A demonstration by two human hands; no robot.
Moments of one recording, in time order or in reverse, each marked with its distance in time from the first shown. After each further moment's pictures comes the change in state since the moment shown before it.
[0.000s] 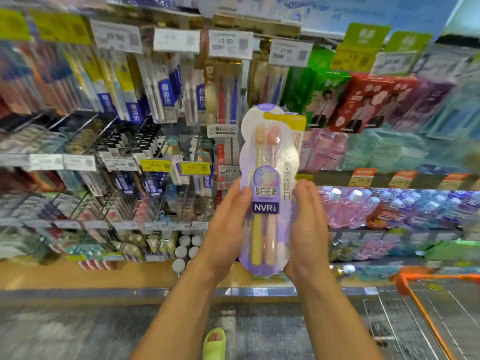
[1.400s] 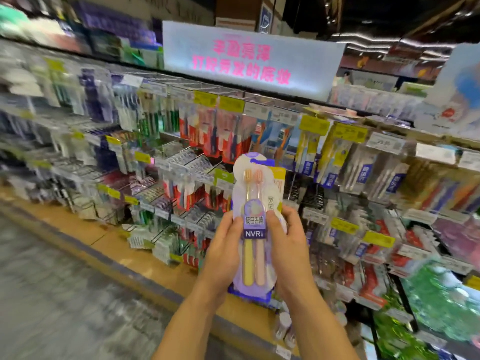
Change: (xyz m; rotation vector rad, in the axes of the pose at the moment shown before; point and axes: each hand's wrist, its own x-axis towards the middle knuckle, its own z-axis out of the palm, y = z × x) left_hand -0.184 0.151 -0.399 -0.030 0.528 0.111; right_hand -0.194 0.104 0.408 -0.258 -0.466 0.010
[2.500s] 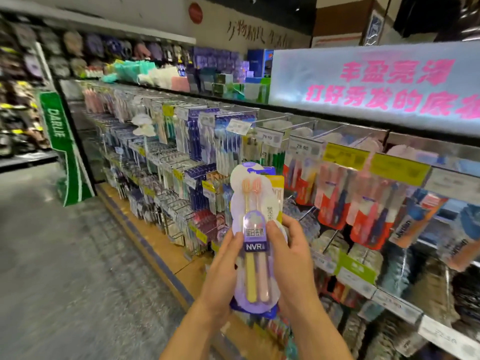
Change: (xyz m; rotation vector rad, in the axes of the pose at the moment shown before) left_hand 0.226 0.089 -0.233 -0.072 0.271 -0.004; right_hand 0.217 0.048 0.307 0.241 -0.324 0.028
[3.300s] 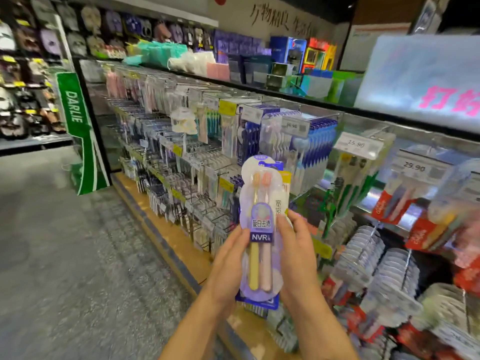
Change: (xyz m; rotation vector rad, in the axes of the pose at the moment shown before) left_hand 0.159 0.095 -0.214 0.085 0.035 0.053; right_hand 0.129 0.088 0.250 0.068 0.016 0.043
